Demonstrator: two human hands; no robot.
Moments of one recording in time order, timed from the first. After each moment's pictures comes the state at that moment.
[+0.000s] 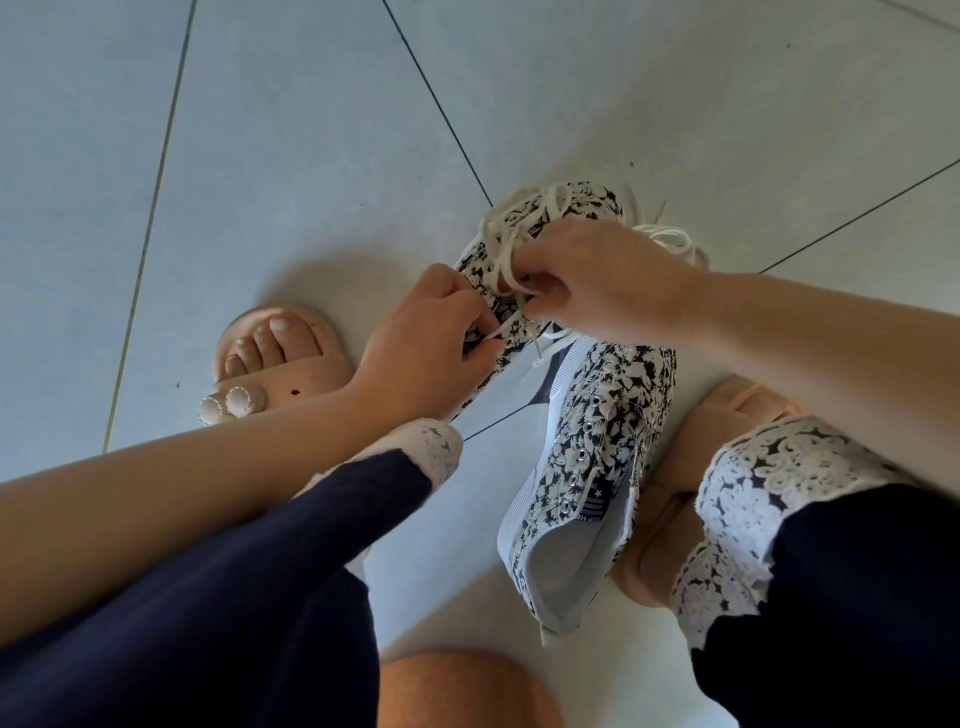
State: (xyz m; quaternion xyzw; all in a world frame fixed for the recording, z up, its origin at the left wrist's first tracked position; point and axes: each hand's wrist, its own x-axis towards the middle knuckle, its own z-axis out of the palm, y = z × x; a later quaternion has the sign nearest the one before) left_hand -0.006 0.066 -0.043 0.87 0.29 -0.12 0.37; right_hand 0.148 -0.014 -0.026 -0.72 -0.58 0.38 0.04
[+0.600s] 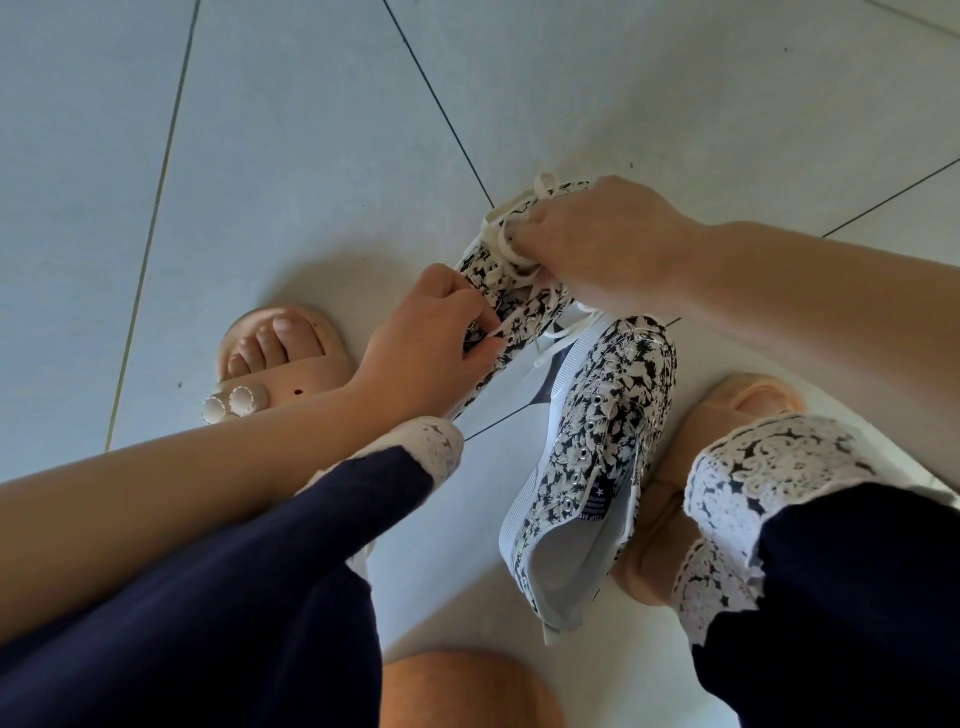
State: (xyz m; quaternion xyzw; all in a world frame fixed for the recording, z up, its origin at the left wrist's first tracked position) left_hand -0.008 0.067 -0.046 0.87 0.29 -0.12 0.38; right_hand 0.156 0.006 -0.020 -0.70 -0.65 0.26 -0.12
